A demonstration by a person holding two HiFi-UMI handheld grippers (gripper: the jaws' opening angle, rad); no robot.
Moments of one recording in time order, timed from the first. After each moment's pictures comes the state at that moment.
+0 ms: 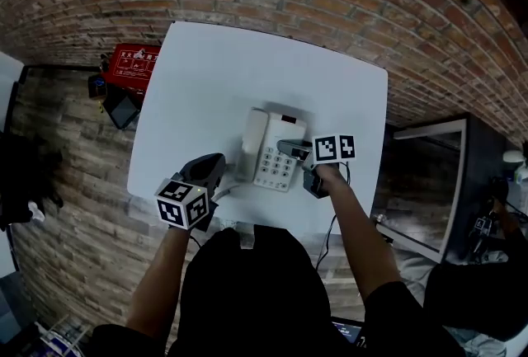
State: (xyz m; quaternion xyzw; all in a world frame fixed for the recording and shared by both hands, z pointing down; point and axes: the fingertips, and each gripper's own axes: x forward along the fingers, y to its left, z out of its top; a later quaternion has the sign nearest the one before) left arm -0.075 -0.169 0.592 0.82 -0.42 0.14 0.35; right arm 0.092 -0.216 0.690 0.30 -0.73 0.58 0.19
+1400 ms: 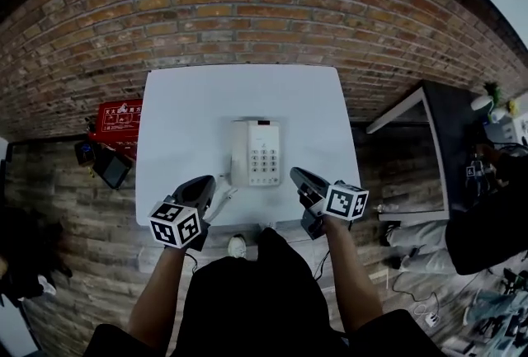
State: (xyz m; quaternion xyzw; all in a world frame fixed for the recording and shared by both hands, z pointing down) left arm -0.091 -0.122 0.536 0.88 -0.34 0.12 0.29; right arm 0.122 -0.100 0.547 0.46 -0.76 0.46 -0.06
